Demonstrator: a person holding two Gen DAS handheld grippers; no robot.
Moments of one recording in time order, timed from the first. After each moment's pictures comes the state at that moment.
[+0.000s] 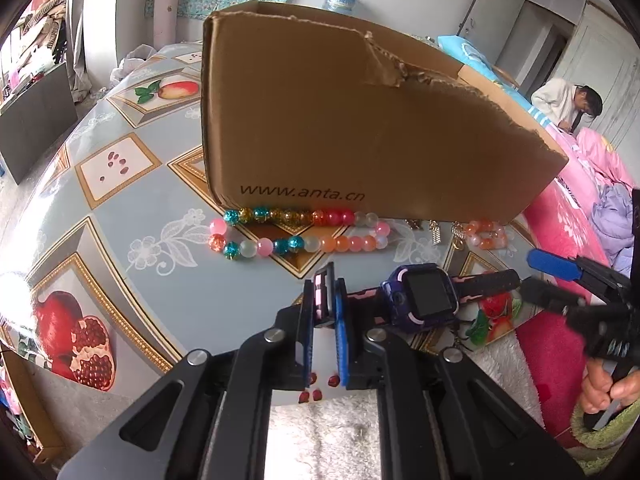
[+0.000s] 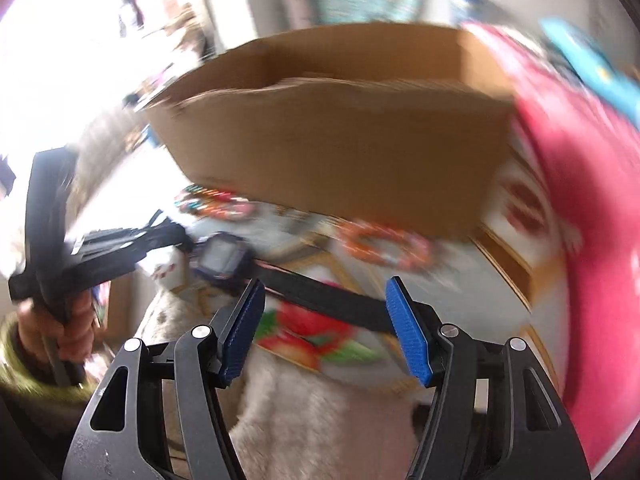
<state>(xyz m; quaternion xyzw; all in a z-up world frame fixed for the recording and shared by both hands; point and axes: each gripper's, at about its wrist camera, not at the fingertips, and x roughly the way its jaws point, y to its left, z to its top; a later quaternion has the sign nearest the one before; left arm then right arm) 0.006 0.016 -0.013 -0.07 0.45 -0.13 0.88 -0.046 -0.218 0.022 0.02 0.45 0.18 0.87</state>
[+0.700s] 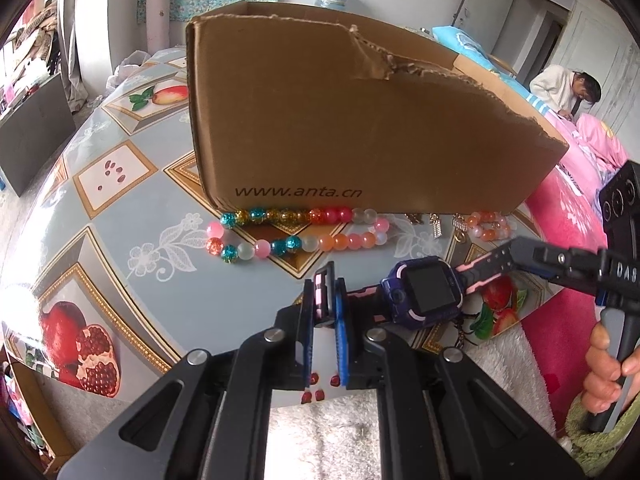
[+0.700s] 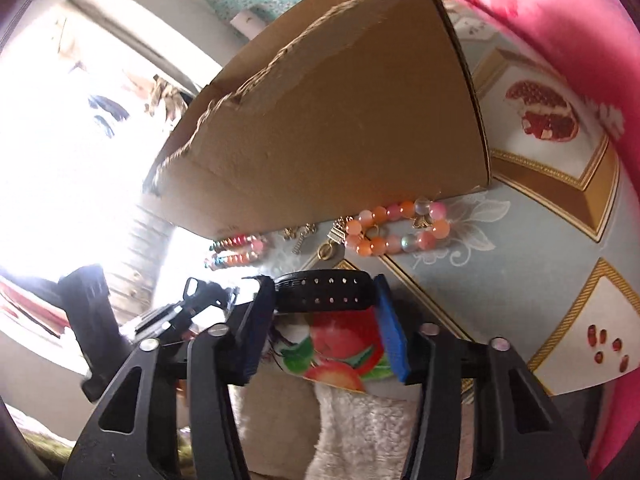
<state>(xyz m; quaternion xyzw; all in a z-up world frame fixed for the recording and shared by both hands) 0.005 0.013 -0.012 -0.04 0.46 -0.13 0.88 -0.016 -0.234 -0.002 0.25 0.49 0.22 0.81</state>
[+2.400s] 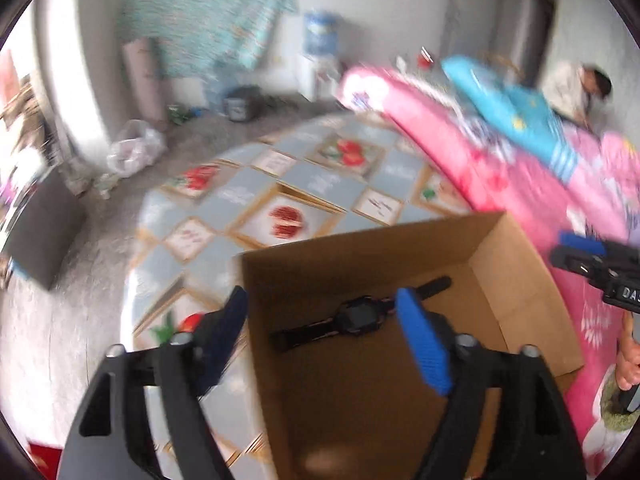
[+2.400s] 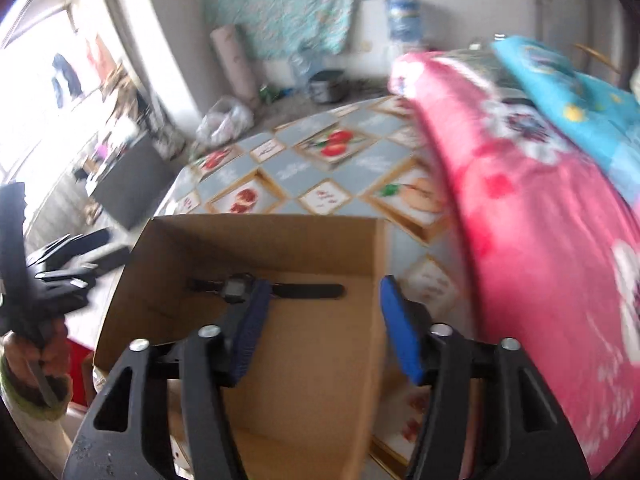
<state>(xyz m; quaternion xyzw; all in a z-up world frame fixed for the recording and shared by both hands) 0.193 0.017 0.141 0.03 0.42 -0.10 0.90 0.130 -0.260 0.146 0.08 0.44 0.09 0.89</state>
